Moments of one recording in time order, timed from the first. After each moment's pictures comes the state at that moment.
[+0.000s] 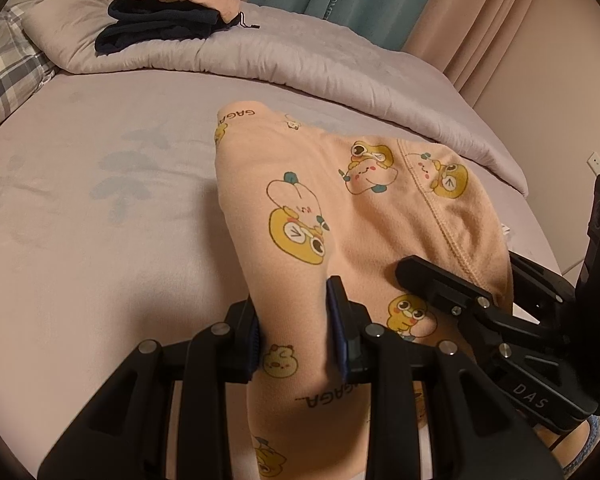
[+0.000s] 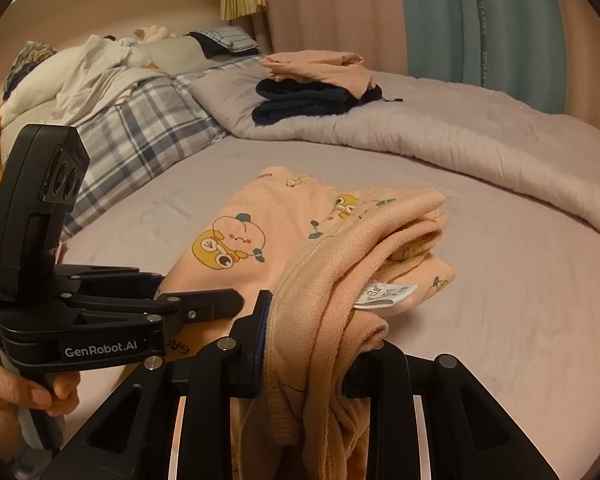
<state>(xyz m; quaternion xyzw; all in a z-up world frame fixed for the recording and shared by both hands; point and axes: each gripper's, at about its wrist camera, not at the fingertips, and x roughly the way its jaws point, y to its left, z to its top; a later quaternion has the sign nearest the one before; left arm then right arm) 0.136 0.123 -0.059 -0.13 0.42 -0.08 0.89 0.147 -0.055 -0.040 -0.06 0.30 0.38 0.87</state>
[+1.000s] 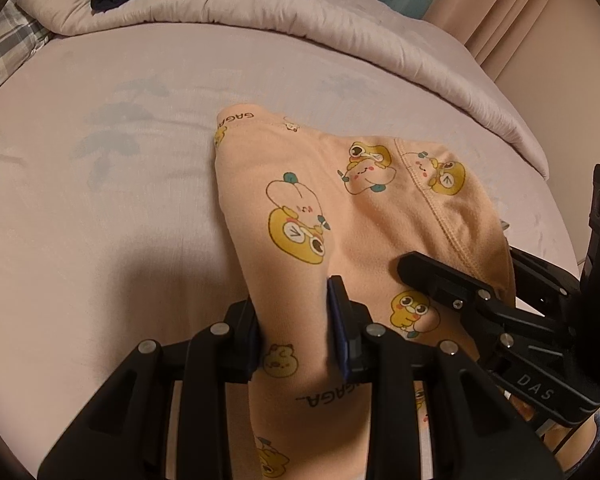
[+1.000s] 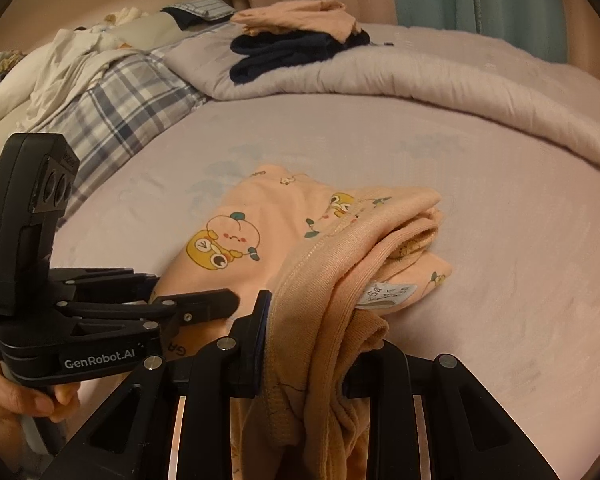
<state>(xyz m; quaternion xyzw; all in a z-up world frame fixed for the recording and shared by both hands) 0.166 0.122 -0.104 -0.14 0.48 -0.07 0.86 0.182 -0.041 -0.079 -0.04 0.38 0.37 0.85</state>
